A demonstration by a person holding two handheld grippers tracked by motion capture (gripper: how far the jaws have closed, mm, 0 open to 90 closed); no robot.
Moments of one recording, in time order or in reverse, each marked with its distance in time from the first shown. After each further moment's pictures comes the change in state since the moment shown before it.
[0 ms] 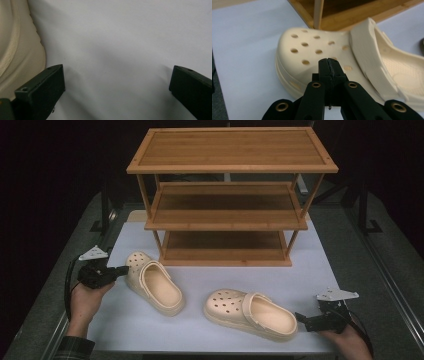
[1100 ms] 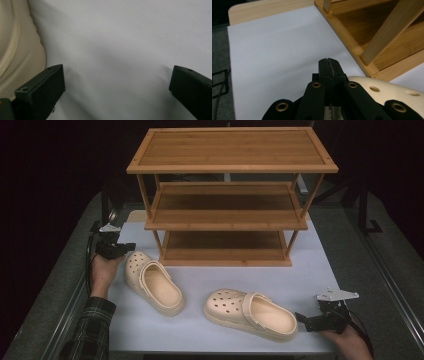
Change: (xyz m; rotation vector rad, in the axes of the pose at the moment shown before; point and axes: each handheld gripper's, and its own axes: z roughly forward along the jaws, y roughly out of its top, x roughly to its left) left arm 0.059 0.038 0.079 0.034 0.087 -0.055; right arm 0.000 0.000 0.000 -0.002 0.000 -0.001
